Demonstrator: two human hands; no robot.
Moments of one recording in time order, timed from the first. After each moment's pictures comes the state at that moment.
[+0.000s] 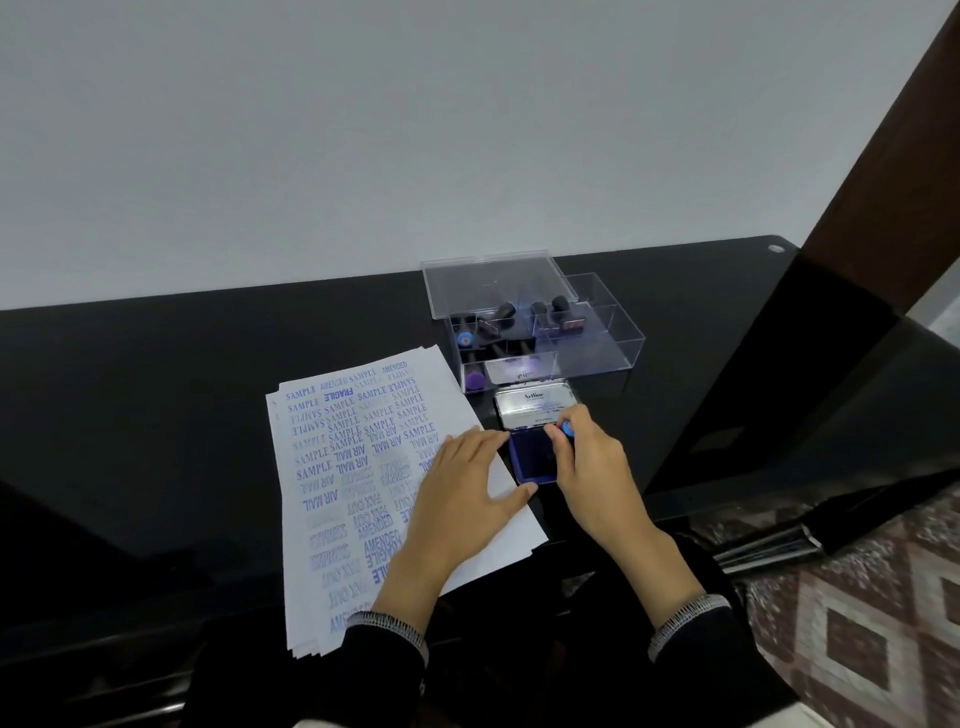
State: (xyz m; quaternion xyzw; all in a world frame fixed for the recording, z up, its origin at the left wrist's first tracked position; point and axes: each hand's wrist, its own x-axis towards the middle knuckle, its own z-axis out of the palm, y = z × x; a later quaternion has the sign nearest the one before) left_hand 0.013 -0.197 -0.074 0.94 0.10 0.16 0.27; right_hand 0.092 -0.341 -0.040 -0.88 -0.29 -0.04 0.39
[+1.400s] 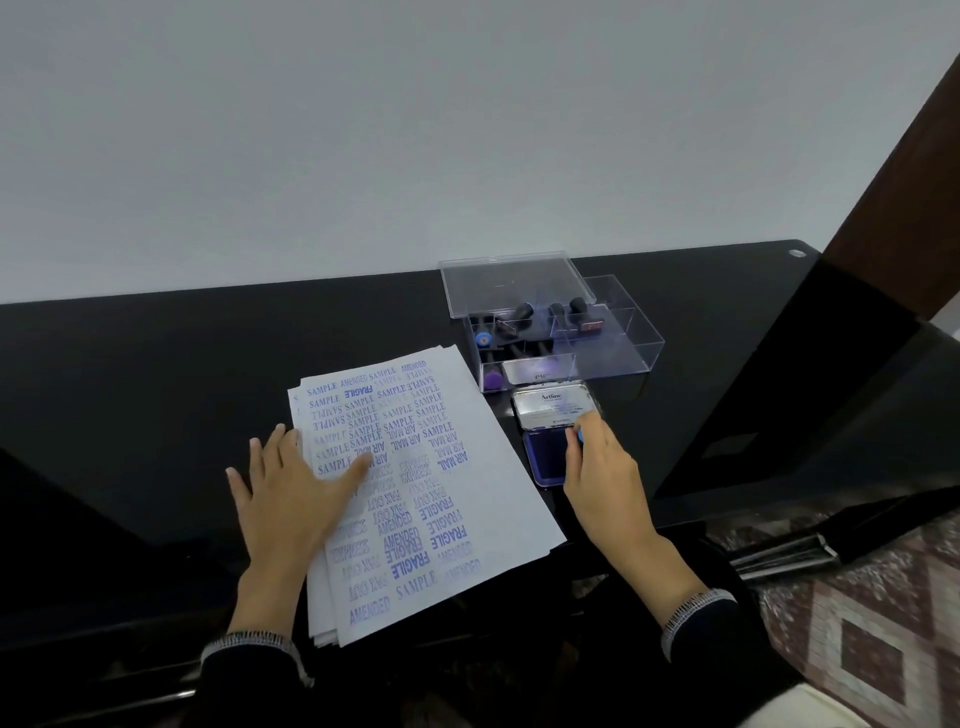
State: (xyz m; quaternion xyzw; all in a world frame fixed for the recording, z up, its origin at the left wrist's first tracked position) left_hand -0.070 -0.076 -0.066 0.87 0.44 0.14 0.18; right_hand 0.089 -0.330 -0.056 -0.90 -0.28 -0.12 0.31
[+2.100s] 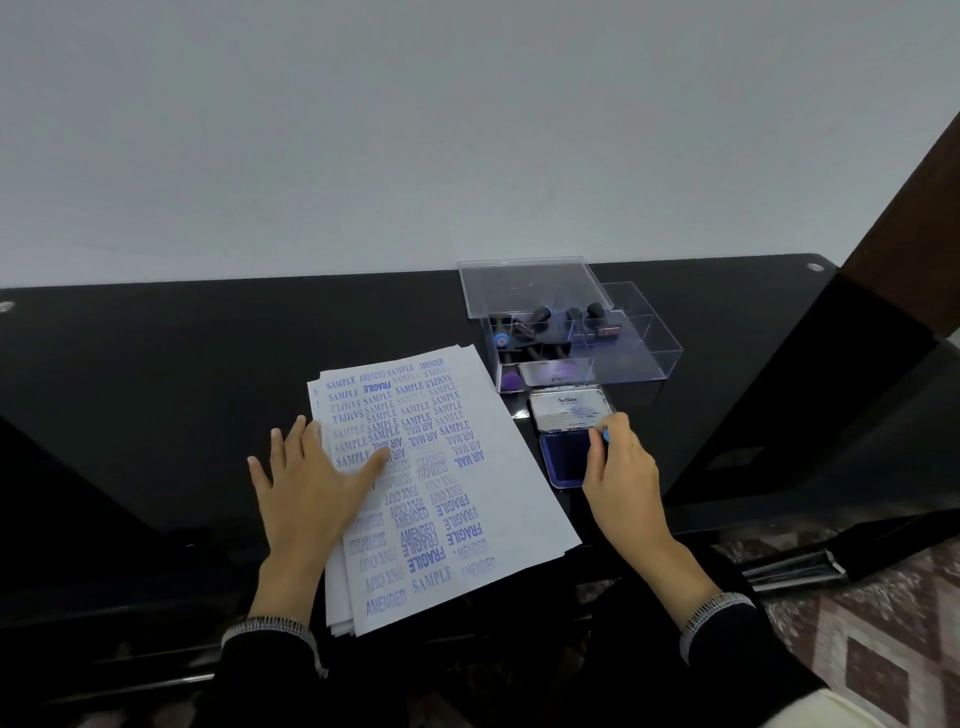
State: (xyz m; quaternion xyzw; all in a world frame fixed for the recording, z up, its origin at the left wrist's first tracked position) left_hand -0.071 -0.073 -0.072 0.88 0.44 0.13 0.14; right_hand 0.090 -0.330 -0.054 -0.89 -0.26 -0.12 0.35
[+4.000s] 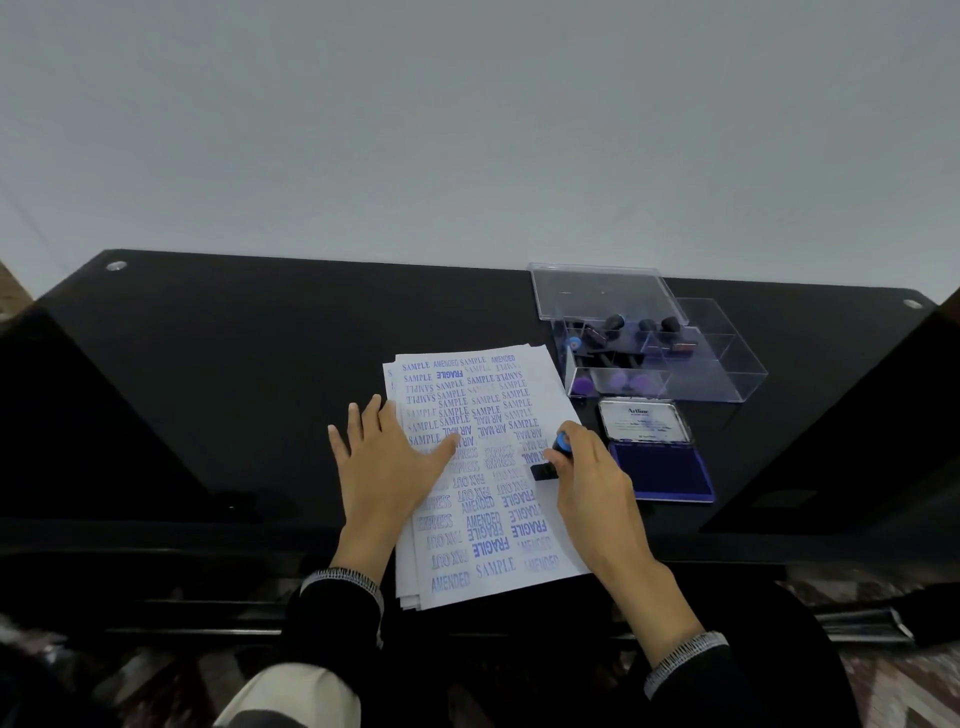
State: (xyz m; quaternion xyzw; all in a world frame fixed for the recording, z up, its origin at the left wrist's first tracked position) left_hand -0.069 -0.072 -0.072 0.88 0.44 0.14 0.13; right_hand 0.033 -0.262 -0.048 -0.86 -0.38 -0.08 0.32
